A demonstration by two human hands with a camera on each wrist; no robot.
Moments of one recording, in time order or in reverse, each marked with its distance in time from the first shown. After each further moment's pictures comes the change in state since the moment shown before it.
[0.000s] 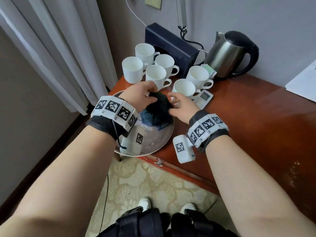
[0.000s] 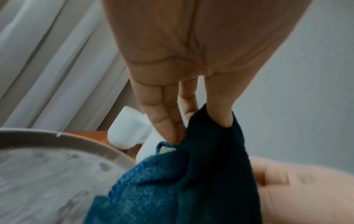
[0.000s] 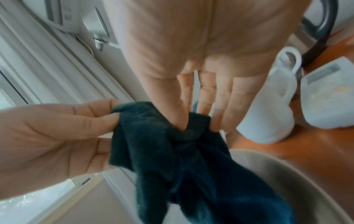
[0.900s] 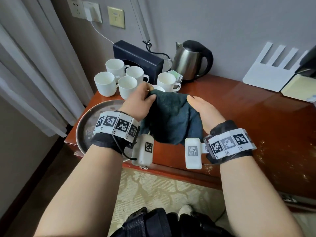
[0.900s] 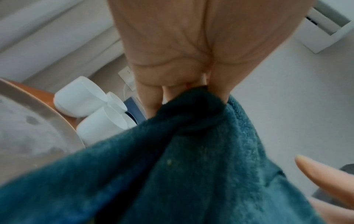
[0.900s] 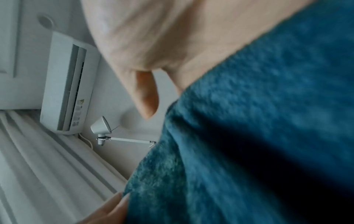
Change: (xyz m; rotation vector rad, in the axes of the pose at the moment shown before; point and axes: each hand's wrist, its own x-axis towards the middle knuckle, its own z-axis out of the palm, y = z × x) left_hand -0.021 0.067 0.033 -0.357 0.059 0.131; right_hand -0.105 0.028 -0.066 0.664 0.316 0.070
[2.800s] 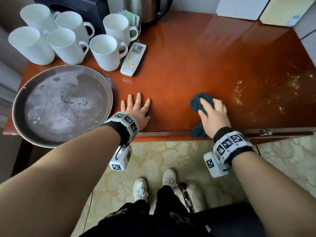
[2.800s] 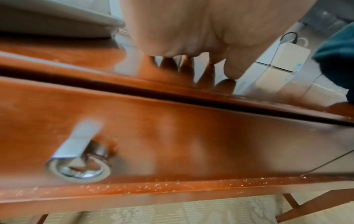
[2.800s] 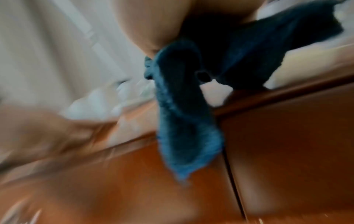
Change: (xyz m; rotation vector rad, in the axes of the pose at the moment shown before) left_hand -0.025 -0.091 0.167 1.013 -0.710 -0.094; right_hand -0.070 0.178 -0.110 -1.021 0.292 0.129
